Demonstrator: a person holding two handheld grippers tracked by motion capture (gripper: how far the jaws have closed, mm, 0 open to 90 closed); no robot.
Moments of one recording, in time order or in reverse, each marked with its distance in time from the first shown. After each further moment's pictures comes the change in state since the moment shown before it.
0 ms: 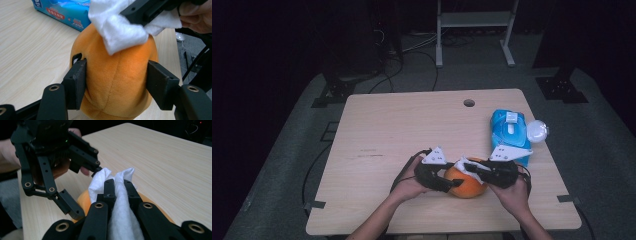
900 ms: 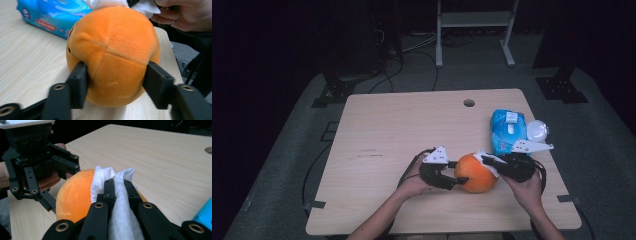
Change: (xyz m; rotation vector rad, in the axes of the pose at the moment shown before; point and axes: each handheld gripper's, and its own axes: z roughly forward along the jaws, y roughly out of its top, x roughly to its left) left arm 0.009 -0.002 0.017 -0.083 -0.055 0.031; right arm -0.044 -0.019 -0.025 -0.053 -0.038 0.160
